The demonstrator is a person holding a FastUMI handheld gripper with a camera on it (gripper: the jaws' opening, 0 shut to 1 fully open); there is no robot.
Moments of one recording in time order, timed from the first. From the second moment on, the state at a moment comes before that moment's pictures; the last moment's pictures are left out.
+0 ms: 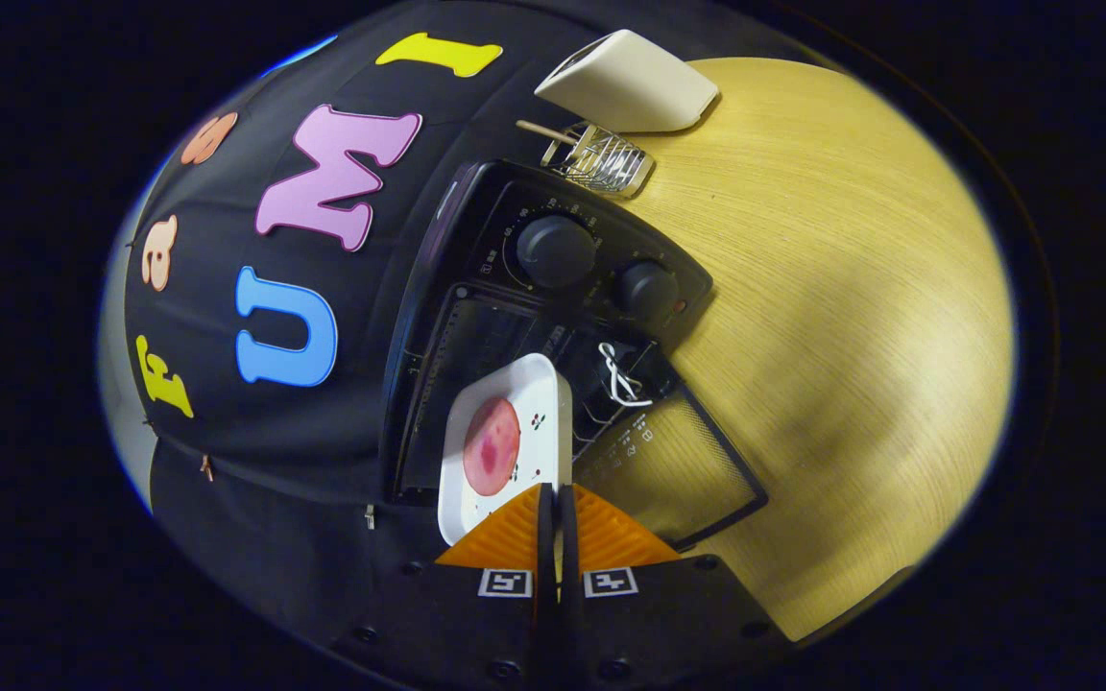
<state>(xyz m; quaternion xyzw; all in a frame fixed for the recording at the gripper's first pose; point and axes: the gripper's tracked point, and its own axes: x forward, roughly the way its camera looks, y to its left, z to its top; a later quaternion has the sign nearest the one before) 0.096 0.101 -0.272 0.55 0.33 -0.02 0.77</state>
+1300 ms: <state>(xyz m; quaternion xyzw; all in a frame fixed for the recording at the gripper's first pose) 0.141 0.126 -0.253 0.53 0.27 -0.04 0.81</state>
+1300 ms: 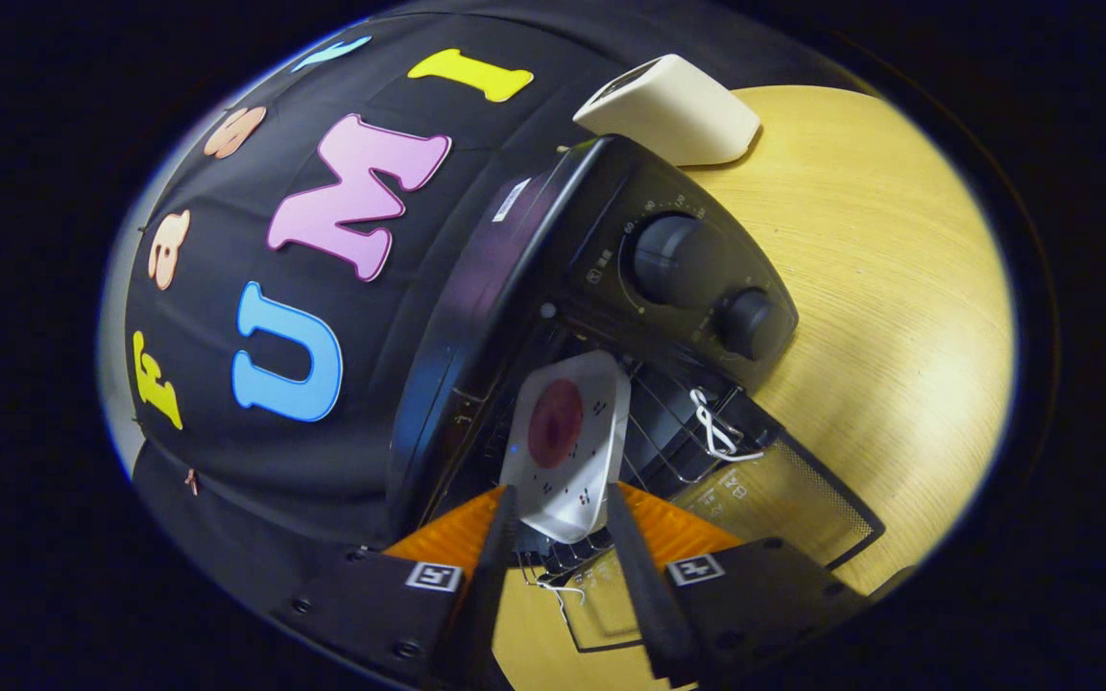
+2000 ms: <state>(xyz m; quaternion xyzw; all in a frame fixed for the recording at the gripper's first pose) 0.026 0.150 -0.252 0.20 0.36 0.07 0.91</state>
